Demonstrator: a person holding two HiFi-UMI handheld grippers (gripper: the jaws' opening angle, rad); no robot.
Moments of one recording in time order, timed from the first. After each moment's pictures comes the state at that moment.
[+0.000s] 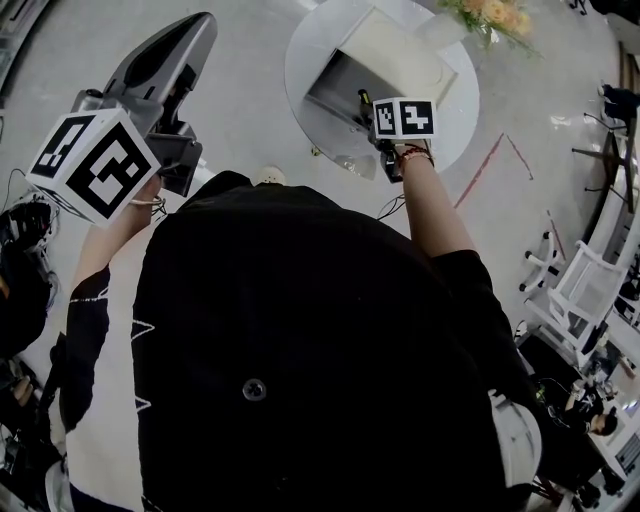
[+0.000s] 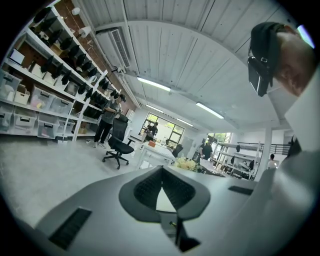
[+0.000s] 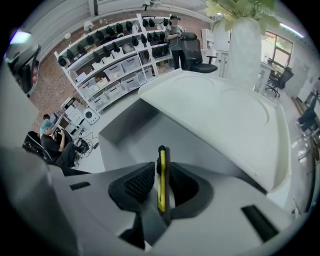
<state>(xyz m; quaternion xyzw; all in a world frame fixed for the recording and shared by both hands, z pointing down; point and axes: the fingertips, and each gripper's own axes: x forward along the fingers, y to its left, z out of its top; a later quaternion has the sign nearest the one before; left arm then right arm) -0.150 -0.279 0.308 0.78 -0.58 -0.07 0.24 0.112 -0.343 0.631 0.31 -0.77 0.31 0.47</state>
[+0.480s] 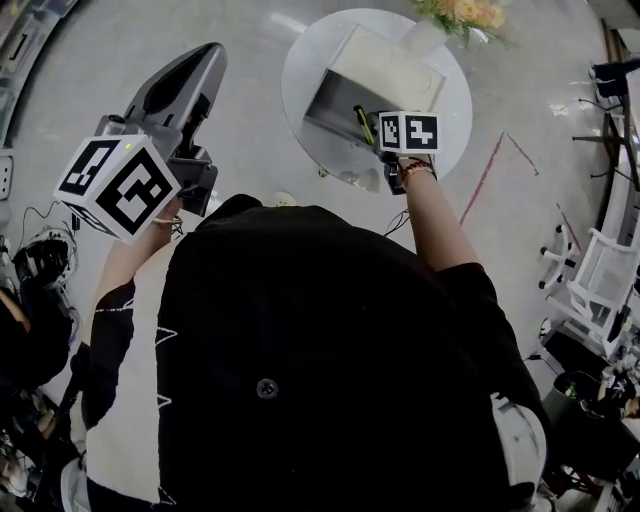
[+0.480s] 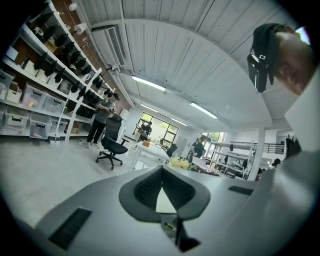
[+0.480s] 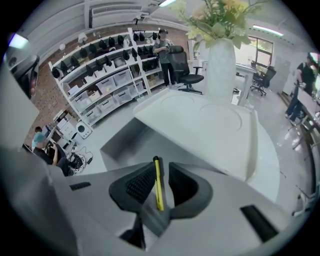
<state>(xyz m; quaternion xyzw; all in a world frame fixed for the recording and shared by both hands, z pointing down) -0.130 -0.281 0.295 0.80 -0.55 -0.06 0.21 0.128 -0.351 0.602 0.37 -0.77 0.31 0.41</state>
